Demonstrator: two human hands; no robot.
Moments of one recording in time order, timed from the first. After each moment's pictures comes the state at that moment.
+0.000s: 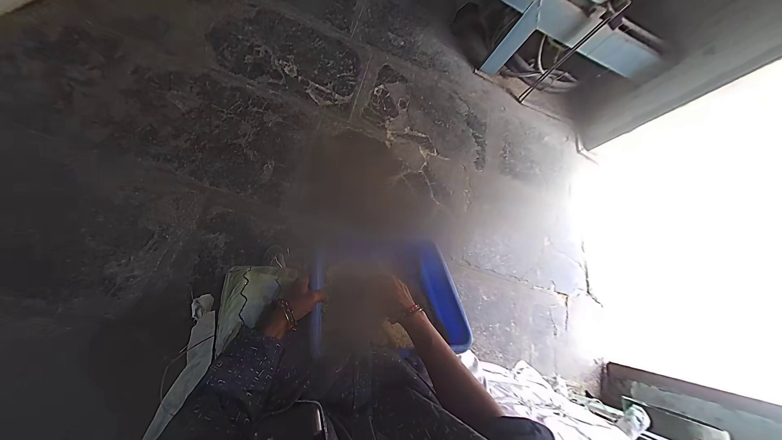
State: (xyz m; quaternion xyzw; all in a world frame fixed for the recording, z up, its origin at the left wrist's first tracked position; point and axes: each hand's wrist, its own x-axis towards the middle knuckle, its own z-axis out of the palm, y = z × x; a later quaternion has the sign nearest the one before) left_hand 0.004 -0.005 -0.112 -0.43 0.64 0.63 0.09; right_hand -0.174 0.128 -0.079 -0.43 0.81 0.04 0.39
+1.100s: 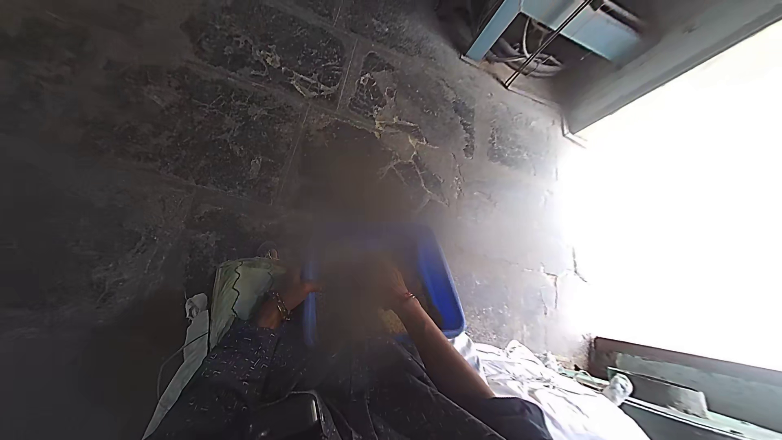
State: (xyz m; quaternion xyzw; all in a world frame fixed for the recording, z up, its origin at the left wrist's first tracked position) left_hand 0.003 -0.006 -0.106 -0.42 0.65 0.63 0.08; right_hand -0.172 0.132 -0.078 -0.41 0.84 -0.02 0.37
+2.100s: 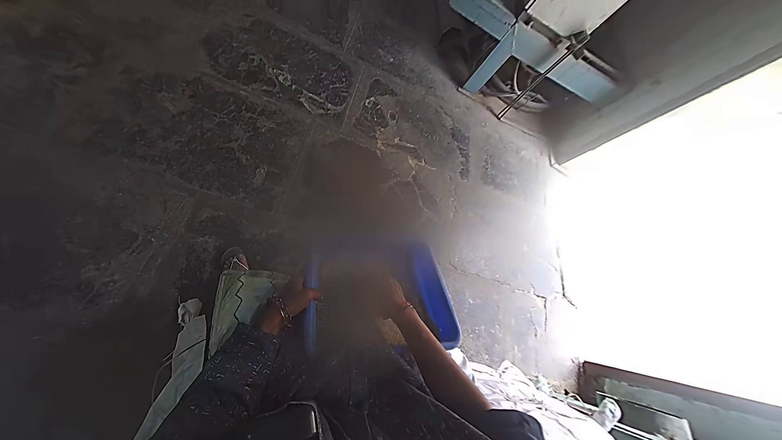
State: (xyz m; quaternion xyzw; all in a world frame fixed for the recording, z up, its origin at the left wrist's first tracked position) left_hand 0.006 -0.011 -0.116 -0.42 0.63 0.65 0.08; right_hand -0.172 0.123 -0.083 -0.40 0.84 0.03 0.37
